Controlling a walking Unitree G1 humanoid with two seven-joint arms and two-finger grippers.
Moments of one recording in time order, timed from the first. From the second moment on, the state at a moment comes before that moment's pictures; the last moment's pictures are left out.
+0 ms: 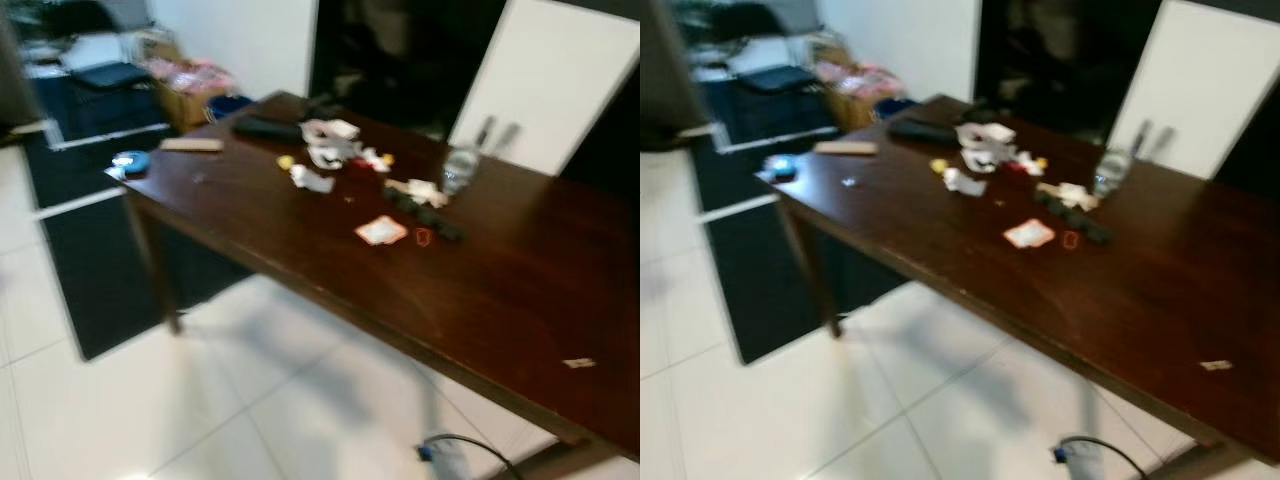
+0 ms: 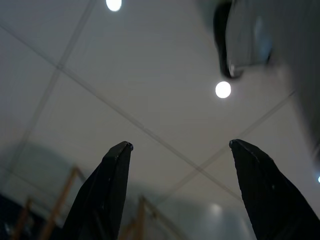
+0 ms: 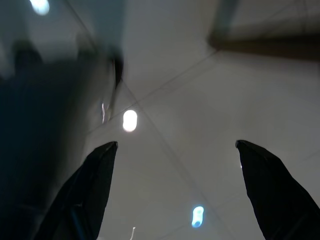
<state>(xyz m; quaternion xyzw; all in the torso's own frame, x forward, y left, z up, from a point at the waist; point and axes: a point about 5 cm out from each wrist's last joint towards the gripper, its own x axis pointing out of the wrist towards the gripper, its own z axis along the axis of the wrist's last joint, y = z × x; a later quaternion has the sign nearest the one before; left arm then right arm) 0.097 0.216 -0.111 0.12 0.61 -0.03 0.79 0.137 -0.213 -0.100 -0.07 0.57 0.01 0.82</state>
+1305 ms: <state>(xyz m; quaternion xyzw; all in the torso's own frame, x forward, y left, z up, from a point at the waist) 0.100 0.216 -0.111 0.12 0.60 -0.01 0.79 0.100 -0.233 -0.107 -0.09 0.64 0.02 0.77</state>
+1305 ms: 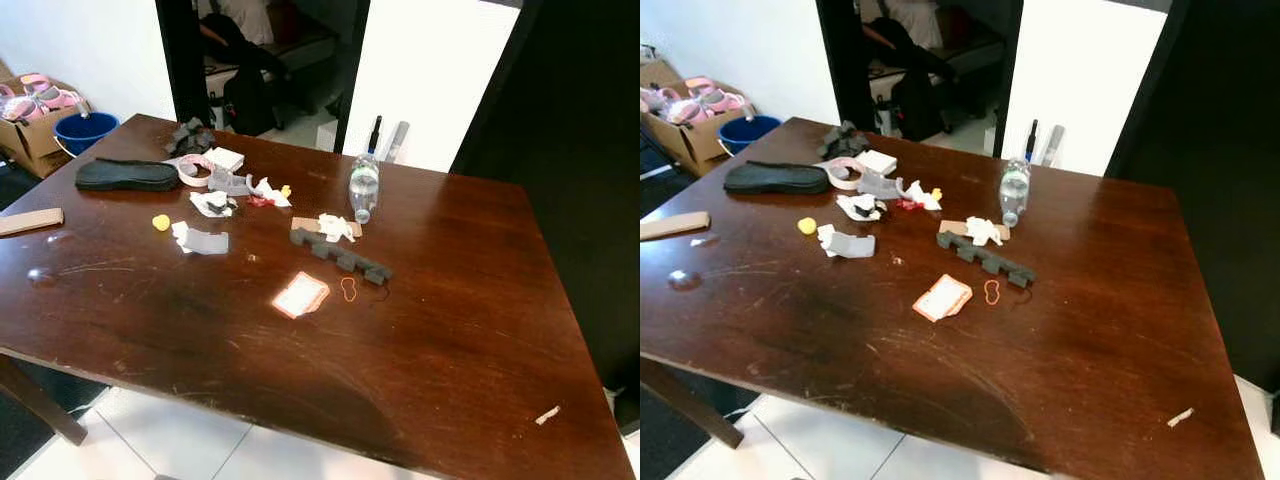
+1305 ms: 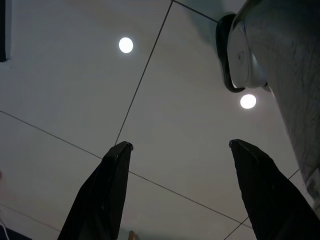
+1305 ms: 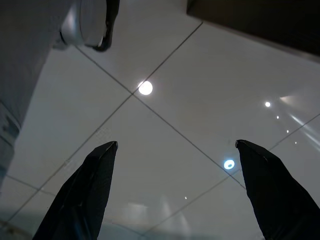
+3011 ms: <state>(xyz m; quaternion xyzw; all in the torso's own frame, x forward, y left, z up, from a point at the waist) 0.086 0.220 -0.113 0.10 0.62 0.01 0.78 0.027 -0.280 -0.104 -0.02 0.71 -0.14 0.69</state>
